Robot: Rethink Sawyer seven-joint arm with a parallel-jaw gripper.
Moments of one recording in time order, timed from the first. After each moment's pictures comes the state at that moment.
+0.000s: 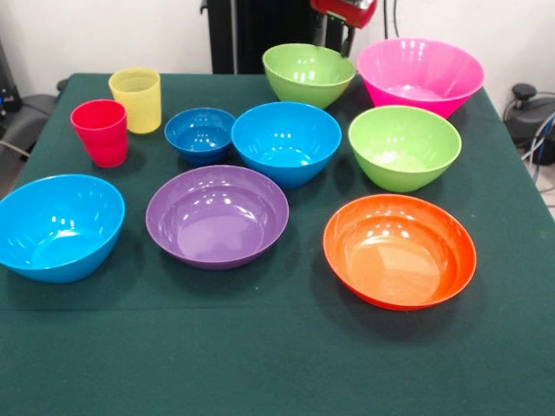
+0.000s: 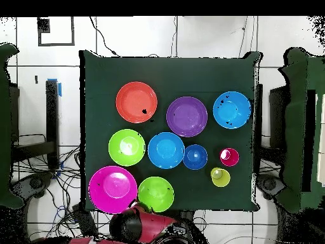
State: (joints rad) arm -0.05 -0.54 -0.13 2.38 0.01 -0.13 2.15
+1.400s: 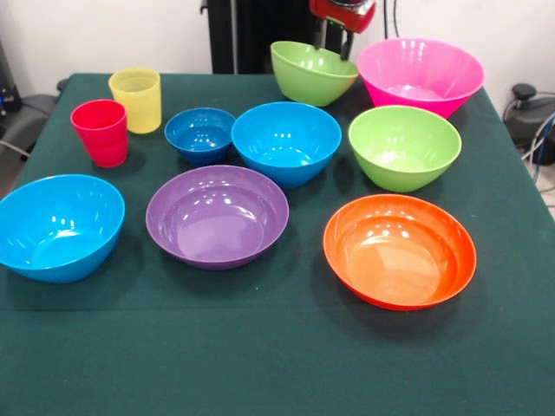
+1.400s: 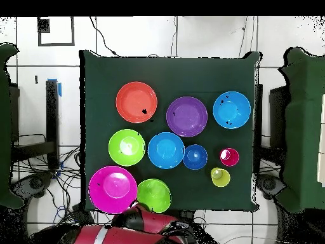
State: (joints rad) arm -0.08 -0.50 -0.11 2.37 0.01 -0.13 2.15
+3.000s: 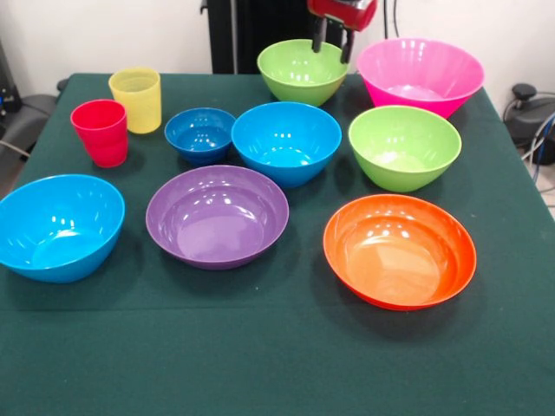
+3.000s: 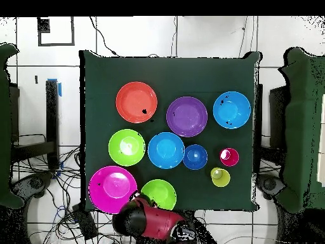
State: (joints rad) arm -0.11 -0.61 -0.09 2.36 0.03 -0.11 2.15
